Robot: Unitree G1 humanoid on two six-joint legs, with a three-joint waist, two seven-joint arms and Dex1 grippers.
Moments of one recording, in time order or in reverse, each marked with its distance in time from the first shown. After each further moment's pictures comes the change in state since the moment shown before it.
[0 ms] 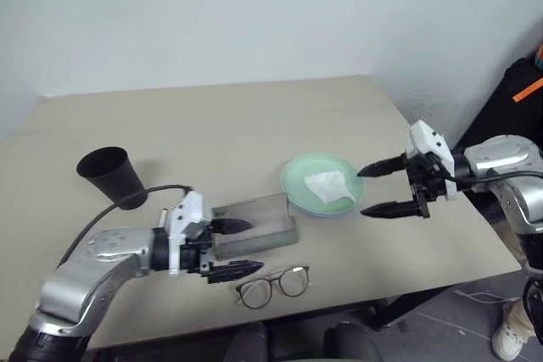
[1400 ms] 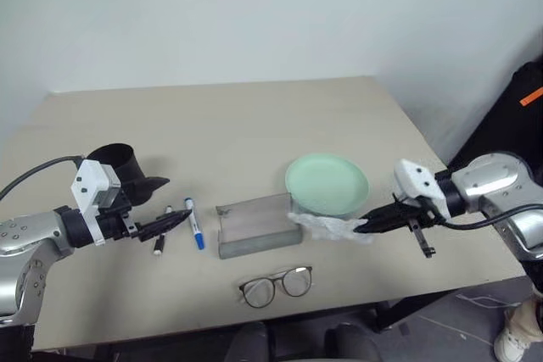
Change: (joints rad) left arm 0.076 0.072 0.386 0.318 0.089 -0.289 -0.015; right arm 0.043 -0.024 0.050 -0.144 -0.009 -0.094 0.009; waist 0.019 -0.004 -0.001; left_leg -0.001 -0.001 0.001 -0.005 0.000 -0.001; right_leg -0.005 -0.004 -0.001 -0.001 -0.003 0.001
